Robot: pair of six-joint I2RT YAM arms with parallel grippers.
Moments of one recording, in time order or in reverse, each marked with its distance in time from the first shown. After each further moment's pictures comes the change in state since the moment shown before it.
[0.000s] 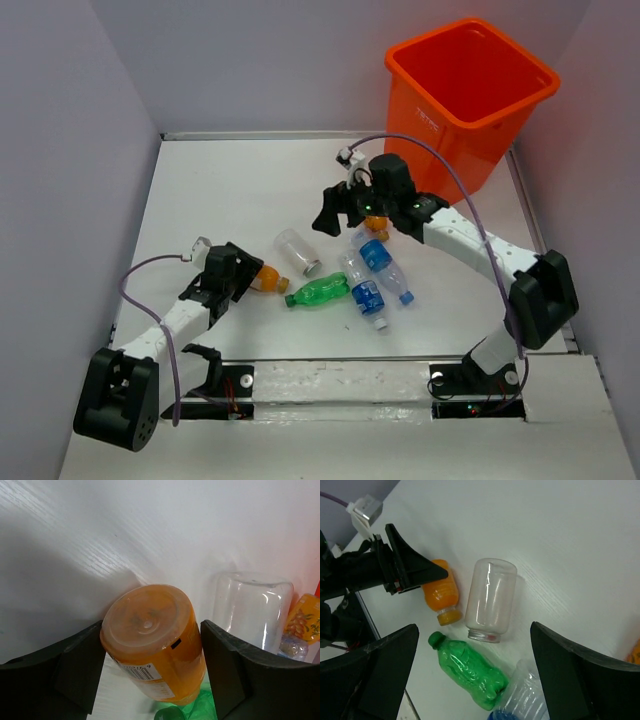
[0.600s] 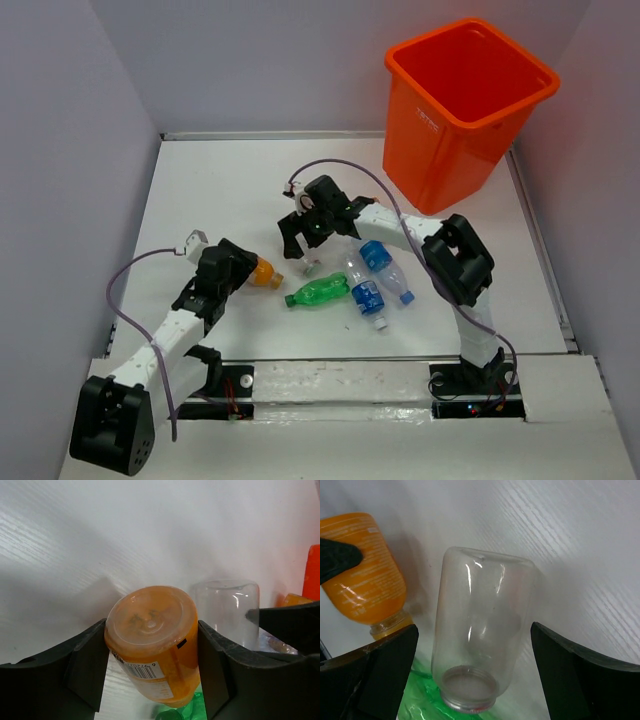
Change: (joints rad) left arm 0.000 -0.095 0.001 0.010 -0.056 0.114; right arm 0.165 0.514 0.276 -0.117 0.085 -0.060
